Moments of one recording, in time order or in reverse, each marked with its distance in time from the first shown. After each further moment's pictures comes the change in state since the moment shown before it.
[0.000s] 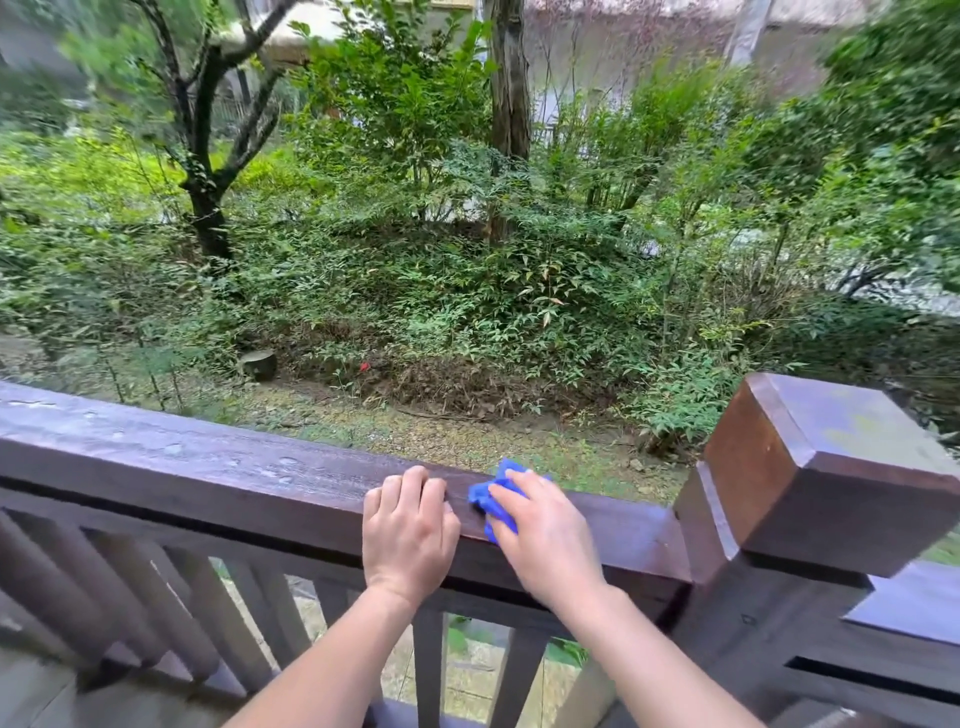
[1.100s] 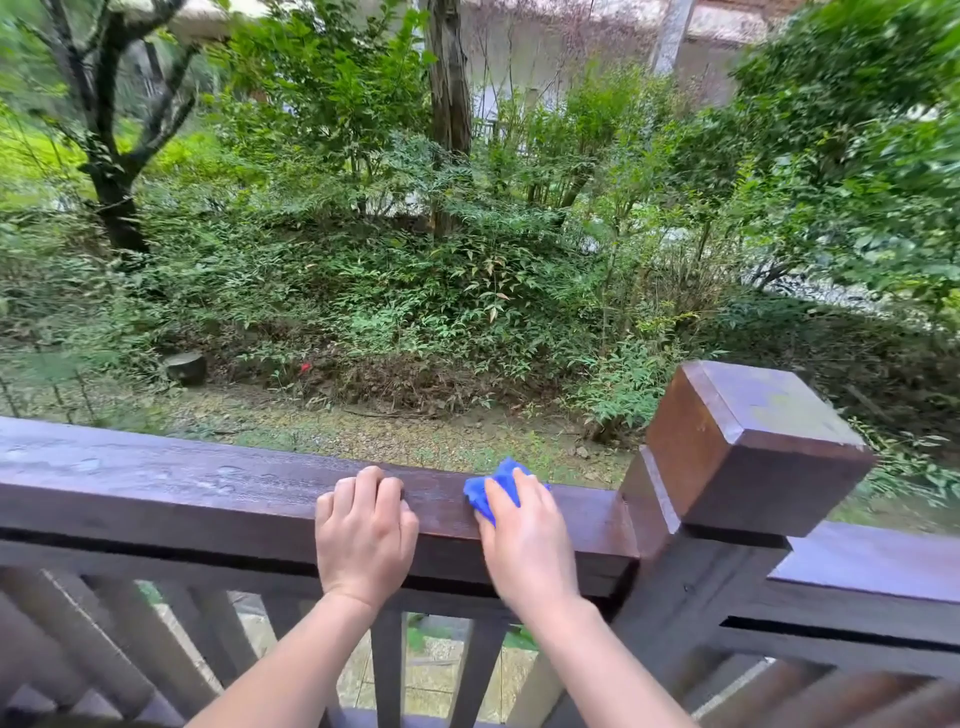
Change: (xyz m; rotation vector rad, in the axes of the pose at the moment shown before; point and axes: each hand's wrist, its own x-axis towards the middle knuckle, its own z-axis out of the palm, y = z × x) left_hand -0.002 -0.004 0.008 -0.059 0.085 0.004; right_hand -0.022 -0.003 0.001 -0.129 0.115 0.205
